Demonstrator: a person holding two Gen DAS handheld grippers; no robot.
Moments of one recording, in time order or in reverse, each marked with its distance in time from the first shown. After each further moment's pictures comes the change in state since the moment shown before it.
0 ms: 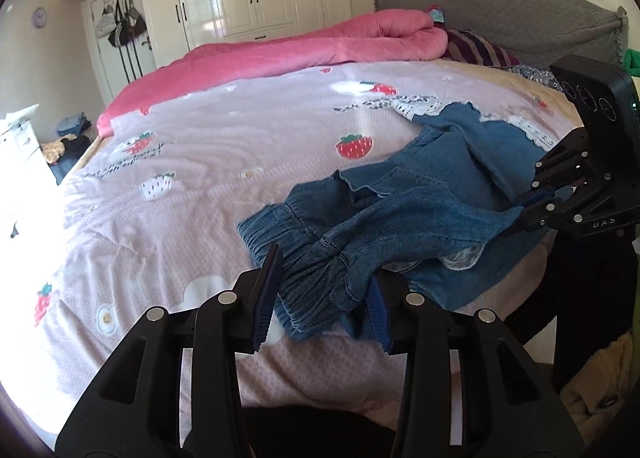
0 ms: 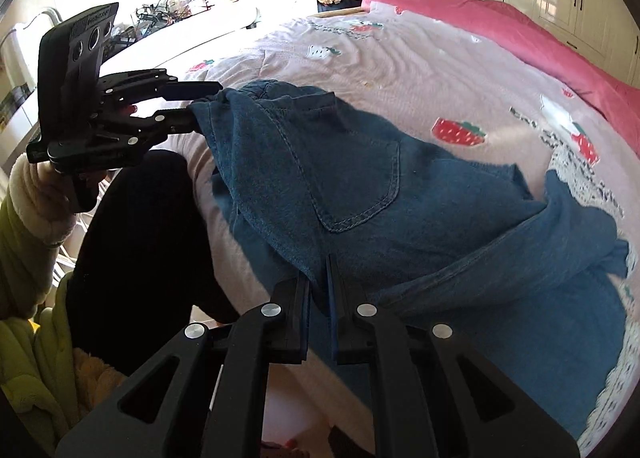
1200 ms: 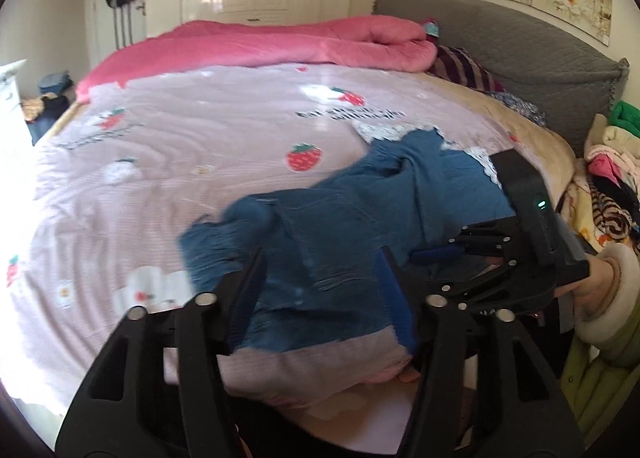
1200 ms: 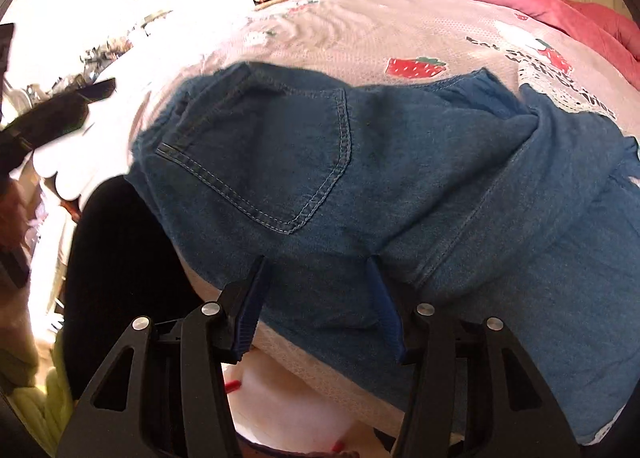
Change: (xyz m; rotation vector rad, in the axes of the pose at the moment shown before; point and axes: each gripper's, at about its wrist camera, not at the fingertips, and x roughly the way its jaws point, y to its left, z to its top) left arm -0.013 -0.039 0.035 -0.132 0.046 -0.149; right arm 0.019 -0.029 -0.028 0.264 0.001 -0.047
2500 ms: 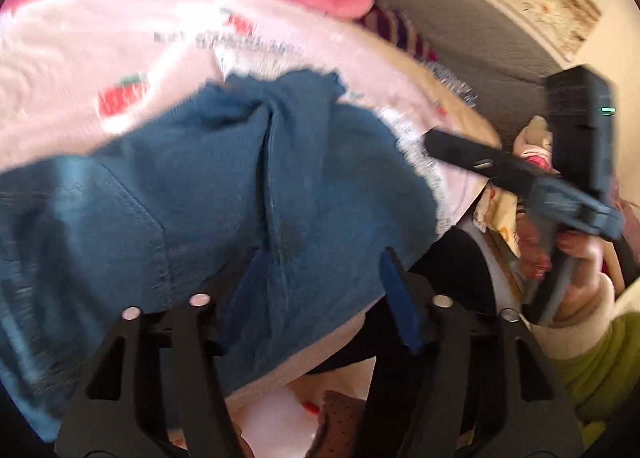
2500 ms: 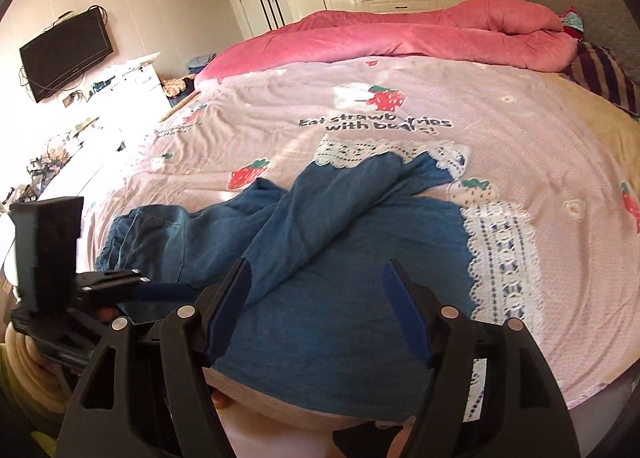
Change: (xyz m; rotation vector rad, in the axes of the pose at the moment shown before) left arm 0.119 -0.081 0.016 -0.128 0.225 -0.383; right arm -0.129 -0.104 0.002 0.246 -0.253 -0.224
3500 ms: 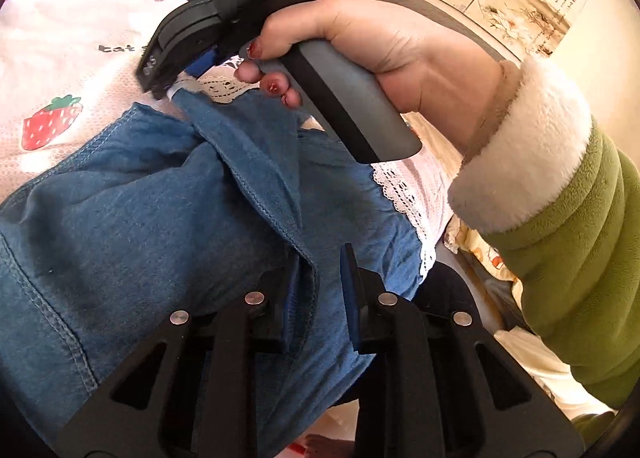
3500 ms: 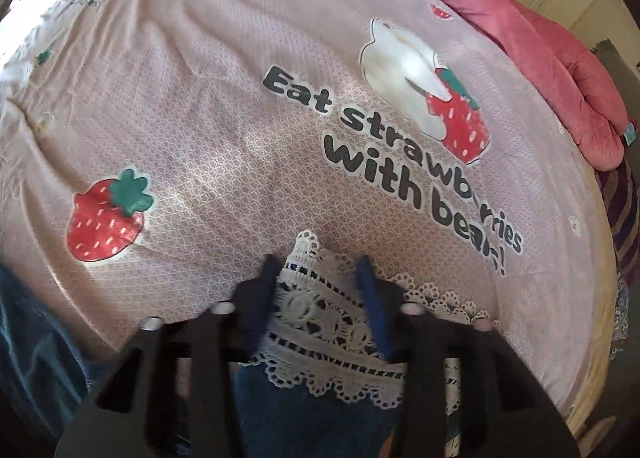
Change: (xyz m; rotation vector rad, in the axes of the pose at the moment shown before) left arm 0.042 -0.006 0.023 0.045 -0.104 -0.156; right arm 0.261 0.034 0.137 -0.365 0.447 -0.259
